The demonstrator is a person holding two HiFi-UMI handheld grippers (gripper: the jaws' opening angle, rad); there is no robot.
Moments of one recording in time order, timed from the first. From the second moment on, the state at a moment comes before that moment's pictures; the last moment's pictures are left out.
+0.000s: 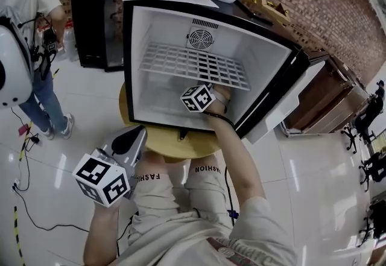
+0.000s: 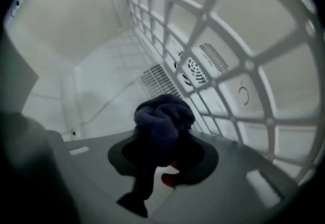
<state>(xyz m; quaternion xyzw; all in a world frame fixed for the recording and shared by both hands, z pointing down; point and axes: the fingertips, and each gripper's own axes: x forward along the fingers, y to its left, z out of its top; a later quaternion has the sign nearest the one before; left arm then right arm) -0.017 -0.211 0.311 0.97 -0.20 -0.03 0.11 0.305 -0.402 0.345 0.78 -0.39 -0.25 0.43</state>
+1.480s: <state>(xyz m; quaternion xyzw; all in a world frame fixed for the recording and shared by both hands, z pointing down) -0.019 -0.197 0.293 0.98 -0.20 -0.03 0.08 0.147 -0.469 0.425 0.52 -0.61 -0.26 0.53</state>
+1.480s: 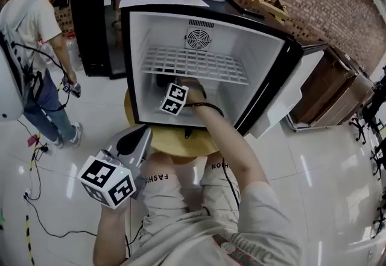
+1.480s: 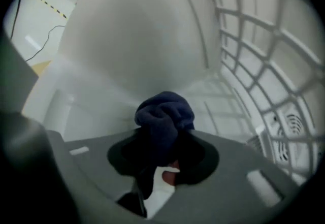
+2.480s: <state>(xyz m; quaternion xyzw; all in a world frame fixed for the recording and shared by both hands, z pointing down) -0.008 -0.191 0.299 0.98 -0.17 -0.03 0.13 0.159 -0.458 0.385 0.59 -0.61 -0.27 0.46</state>
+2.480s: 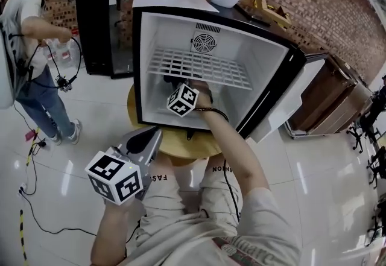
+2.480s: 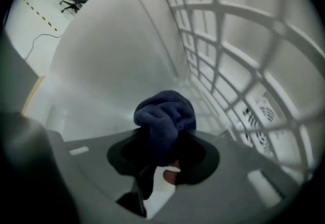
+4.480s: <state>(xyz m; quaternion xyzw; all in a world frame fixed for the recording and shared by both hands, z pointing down) -0.029 -0.213 0.295 0.97 -0.20 -0.06 0.14 0.059 -0.433 0.452 0.42 -0.68 -0.24 0.55</state>
